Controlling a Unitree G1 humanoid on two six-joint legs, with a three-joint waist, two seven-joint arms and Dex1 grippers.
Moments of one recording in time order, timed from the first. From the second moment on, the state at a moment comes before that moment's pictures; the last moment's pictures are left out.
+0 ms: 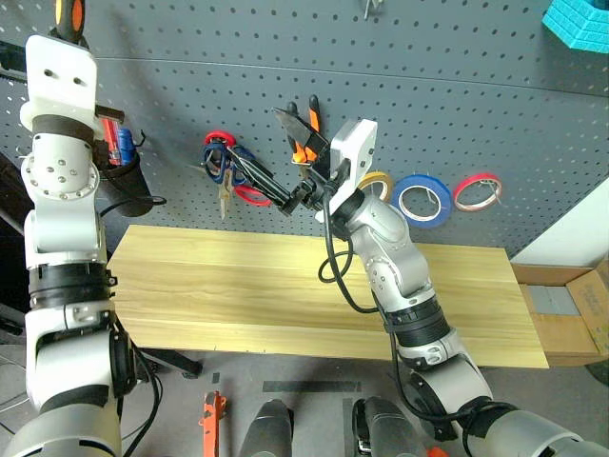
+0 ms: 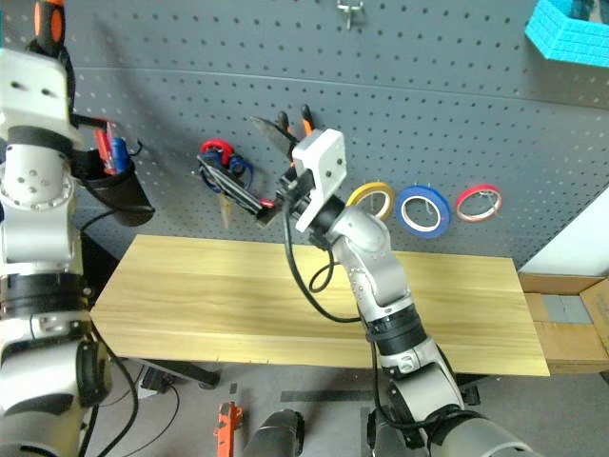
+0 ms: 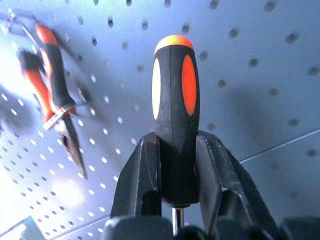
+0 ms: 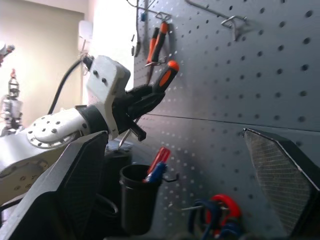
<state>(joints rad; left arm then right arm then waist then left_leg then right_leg) -0.92 0.72 0.25 0.52 0.15 -0.10 -0.05 -0.80 0.12 0.15 0.09 0.29 0.01 0.56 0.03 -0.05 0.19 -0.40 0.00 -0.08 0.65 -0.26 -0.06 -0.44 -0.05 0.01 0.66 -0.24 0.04</state>
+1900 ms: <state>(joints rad) -0.28 0.29 0.10 -0.45 -0.10 0.40 -0.03 -0.35 -0.33 0.15 -0.24 0.22 0.16 0.60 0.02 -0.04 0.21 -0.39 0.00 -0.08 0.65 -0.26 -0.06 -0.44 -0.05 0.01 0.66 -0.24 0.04</state>
